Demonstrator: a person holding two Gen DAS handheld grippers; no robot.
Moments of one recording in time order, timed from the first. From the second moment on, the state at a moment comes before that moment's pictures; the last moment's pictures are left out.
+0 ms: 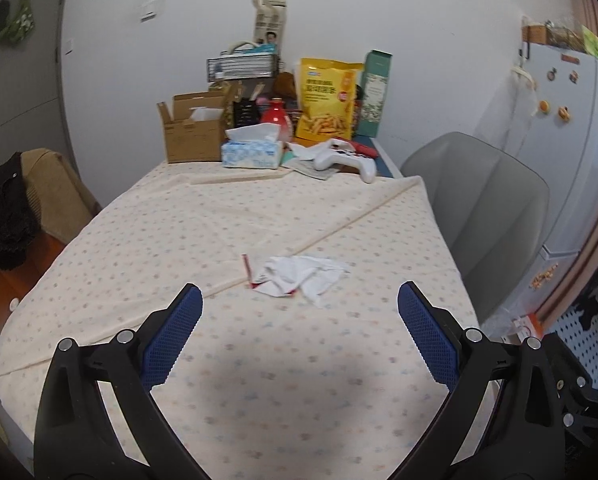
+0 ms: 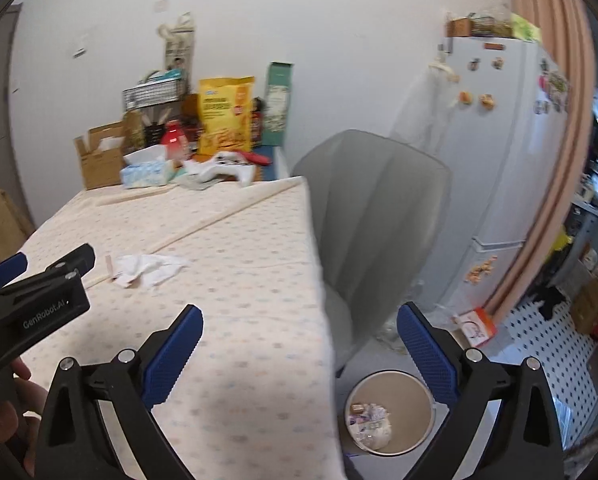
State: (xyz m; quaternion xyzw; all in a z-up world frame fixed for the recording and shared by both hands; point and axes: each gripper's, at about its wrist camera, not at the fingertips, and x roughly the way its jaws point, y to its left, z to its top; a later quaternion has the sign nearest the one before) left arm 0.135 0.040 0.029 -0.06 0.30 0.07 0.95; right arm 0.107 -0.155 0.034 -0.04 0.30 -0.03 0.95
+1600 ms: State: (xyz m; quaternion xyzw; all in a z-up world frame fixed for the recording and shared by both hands) left arm 0.219 0.133 -0.046 -0.12 0.37 0.14 0.91; right arm 0.240 -0.071 -0.025 -0.04 0.39 0.09 0.91
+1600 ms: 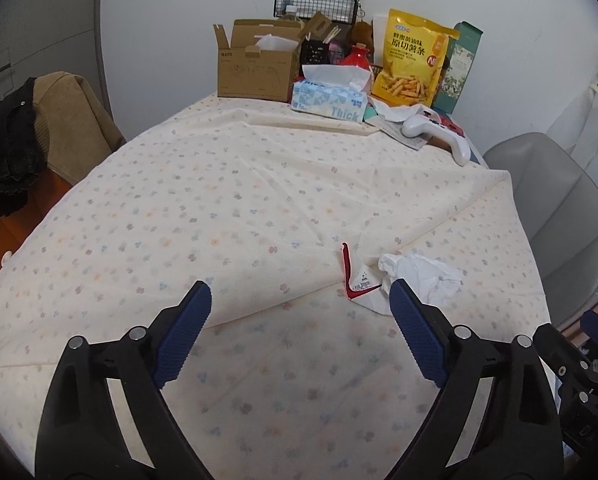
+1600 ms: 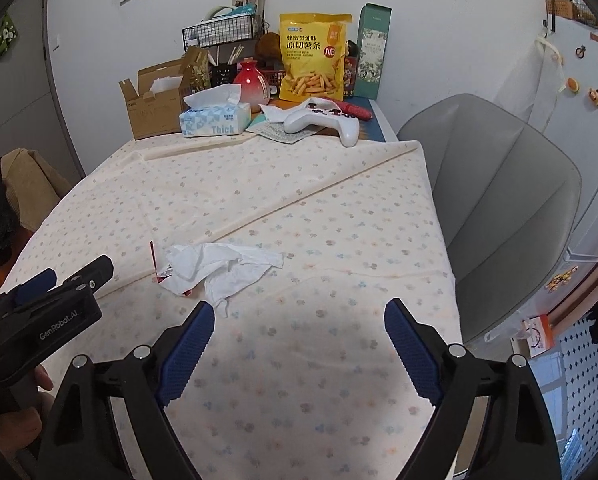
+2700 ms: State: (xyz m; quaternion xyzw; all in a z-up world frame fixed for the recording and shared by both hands) left arm 0.279 0.154 -0.080 -0.13 0.40 0.14 0.90; right arm 0.295 -0.019 -0.087 -0.04 0.46 0.16 0.87
